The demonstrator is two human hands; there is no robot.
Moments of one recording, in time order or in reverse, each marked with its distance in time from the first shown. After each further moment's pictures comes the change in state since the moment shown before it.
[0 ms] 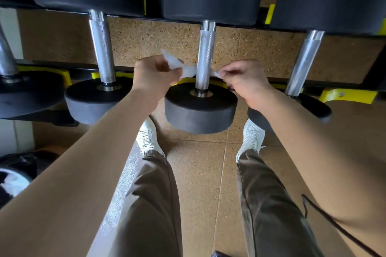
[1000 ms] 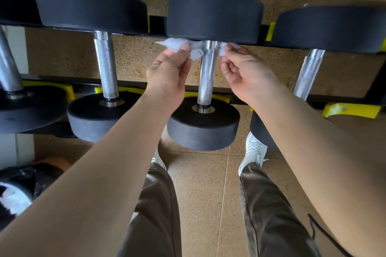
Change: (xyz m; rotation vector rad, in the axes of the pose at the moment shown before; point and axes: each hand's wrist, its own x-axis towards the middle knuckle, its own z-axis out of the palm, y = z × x) left_hand 0.011 0.045 0.027 -1.064 -0.013 -0.229; right_hand 0.023 -0.050 0.002 1.093 0.064 0.303
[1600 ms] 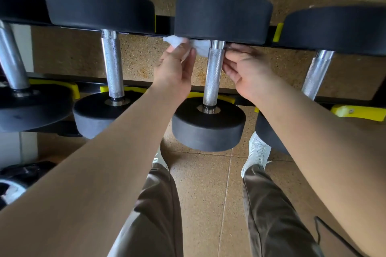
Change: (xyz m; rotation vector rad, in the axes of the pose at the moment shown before) left_hand 0.019 0.005 0.003 -0.200 0.081 -0.124; right_hand 0.010 0.005 0.015 -0.205 0.079 -0.108
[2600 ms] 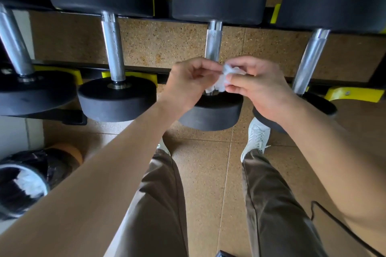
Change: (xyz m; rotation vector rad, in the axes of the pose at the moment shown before) left_hand -0.064 -0.023 -0.043 1.146 -0.451 0.429; right_hand -0.065 0.015 -0.065 -0.413 -0.344 -0.177
